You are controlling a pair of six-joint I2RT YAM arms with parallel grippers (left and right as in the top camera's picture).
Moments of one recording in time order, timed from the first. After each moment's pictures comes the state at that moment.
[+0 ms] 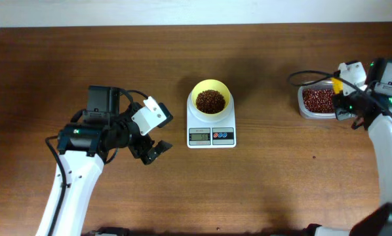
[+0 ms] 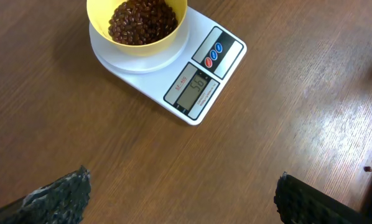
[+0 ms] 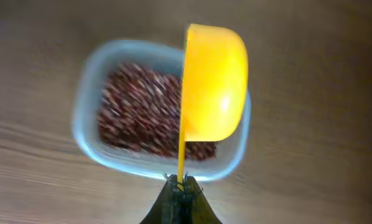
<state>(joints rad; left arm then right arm) -0.08 1.25 1.10 -0.96 0.52 0.79 -0.28 1.50 1.22 -0.69 -0.06 -0.51</state>
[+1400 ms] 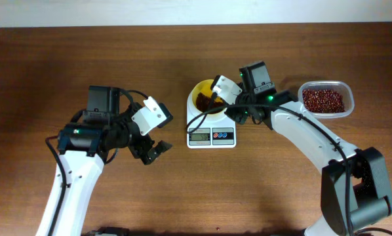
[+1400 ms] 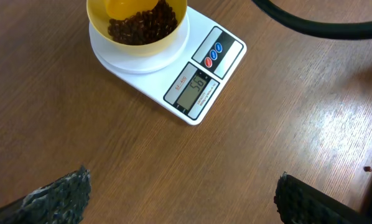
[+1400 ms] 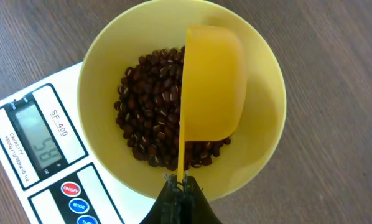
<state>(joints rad) -0.08 1.25 1.10 -0.96 0.52 0.79 0.39 1.78 1.22 -0.41 -0.26 -0.63</state>
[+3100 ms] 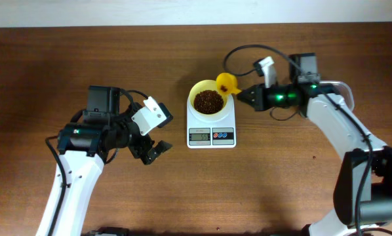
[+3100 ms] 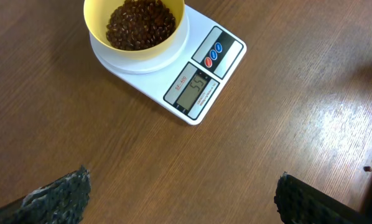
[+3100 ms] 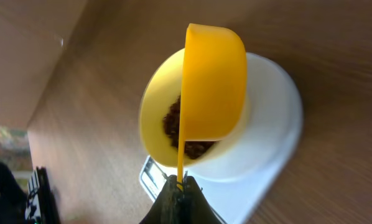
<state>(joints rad) -0.08 1.25 1.10 -0.96 0.52 0.79 0.07 1.79 1.22 -0.44 -0.88 -0.06</state>
